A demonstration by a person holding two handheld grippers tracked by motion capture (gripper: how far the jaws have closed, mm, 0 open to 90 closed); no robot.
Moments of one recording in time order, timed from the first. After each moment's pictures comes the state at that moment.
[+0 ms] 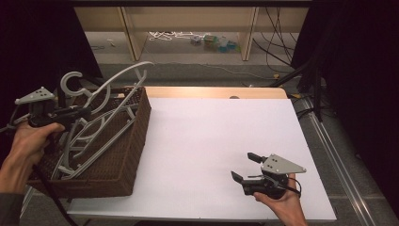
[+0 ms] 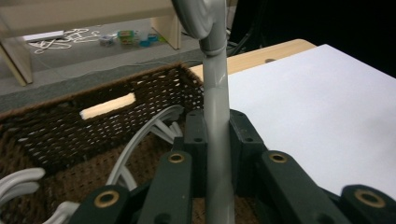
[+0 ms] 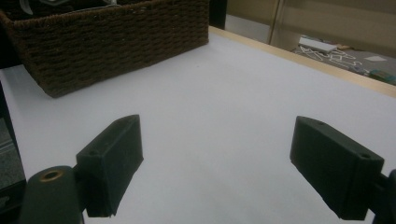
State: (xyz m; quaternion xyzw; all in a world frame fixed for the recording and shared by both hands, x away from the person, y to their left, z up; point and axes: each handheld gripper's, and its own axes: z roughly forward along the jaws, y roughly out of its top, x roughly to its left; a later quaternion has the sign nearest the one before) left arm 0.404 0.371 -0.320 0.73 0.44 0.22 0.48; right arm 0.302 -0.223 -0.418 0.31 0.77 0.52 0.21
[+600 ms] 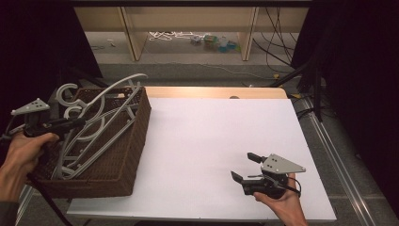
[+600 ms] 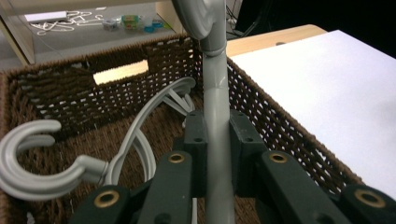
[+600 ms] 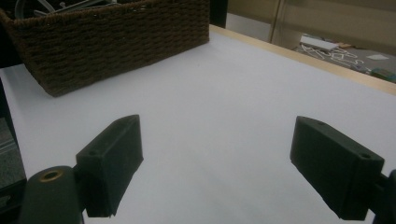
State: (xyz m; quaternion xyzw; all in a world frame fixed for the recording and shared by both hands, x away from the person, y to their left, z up) left arm 0.393 0.393 -0.347 0.73 0.45 0.20 0.47; right arm 0.302 -0.224 -0.418 0.31 0.78 0.51 0.21
